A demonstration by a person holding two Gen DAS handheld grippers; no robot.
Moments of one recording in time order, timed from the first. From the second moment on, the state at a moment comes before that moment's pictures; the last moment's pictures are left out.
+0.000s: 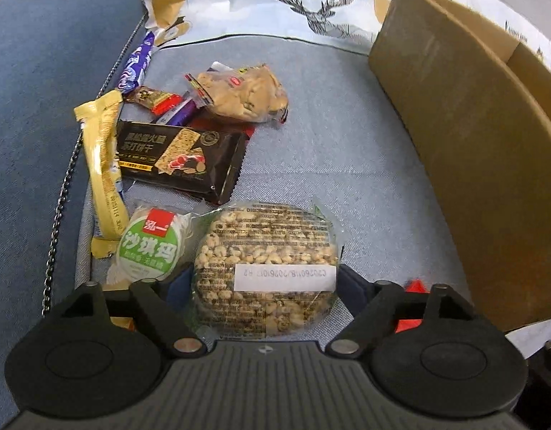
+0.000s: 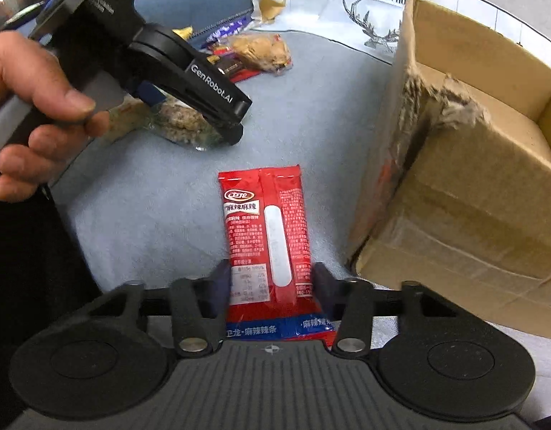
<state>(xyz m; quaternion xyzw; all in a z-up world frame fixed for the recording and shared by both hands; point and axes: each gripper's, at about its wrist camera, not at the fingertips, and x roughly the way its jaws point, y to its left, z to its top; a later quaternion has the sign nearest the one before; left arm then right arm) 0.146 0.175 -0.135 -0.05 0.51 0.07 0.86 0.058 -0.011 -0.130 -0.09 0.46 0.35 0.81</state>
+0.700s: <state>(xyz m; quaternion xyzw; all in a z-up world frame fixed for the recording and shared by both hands) 0.127 0.177 -0.136 -0.02 0.54 0.03 0.84 0.053 0.012 -0.123 -0.08 0.44 0.35 0.82</state>
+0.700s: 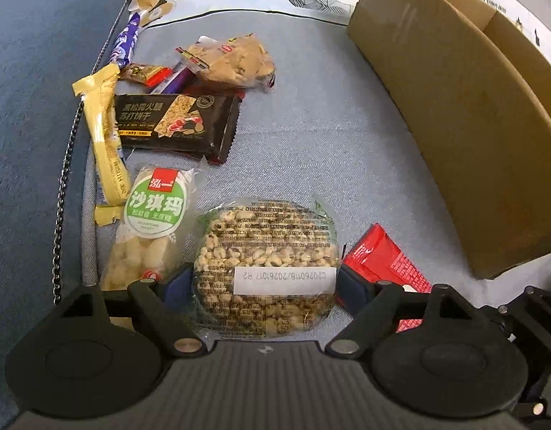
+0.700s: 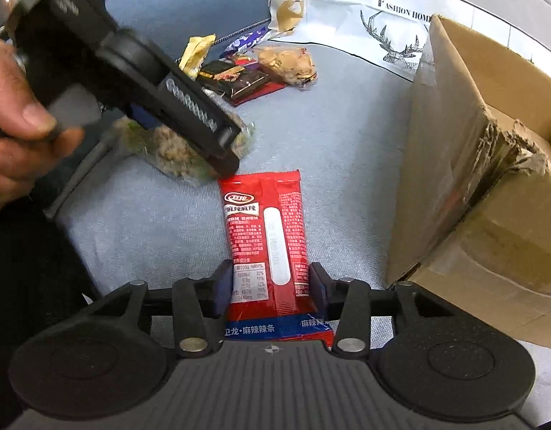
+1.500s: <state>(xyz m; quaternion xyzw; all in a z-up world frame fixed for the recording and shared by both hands) 0.111 0.175 -0.109 -0.04 0.46 0.01 0.89 0.049 0.011 -0.110 -0.08 0.41 0.35 0.84</state>
